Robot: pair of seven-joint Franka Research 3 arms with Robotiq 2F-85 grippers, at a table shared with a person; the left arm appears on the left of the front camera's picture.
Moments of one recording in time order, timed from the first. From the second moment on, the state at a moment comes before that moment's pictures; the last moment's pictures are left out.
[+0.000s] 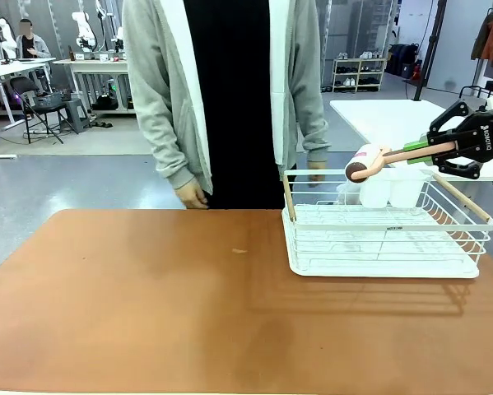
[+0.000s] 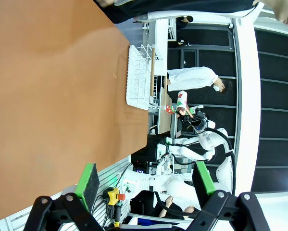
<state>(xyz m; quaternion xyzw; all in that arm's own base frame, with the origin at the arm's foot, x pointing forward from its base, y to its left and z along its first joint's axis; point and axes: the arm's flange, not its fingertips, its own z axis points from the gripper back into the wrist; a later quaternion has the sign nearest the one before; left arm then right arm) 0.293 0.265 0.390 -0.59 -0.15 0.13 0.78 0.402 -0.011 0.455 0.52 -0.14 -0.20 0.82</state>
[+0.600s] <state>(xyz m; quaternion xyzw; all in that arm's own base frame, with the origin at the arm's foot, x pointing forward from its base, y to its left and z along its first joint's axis) 0.293 0.265 0.390 -0.59 -0.15 0.13 0.78 0.402 -0.011 0.455 0.52 -0.14 -0.20 0.82</state>
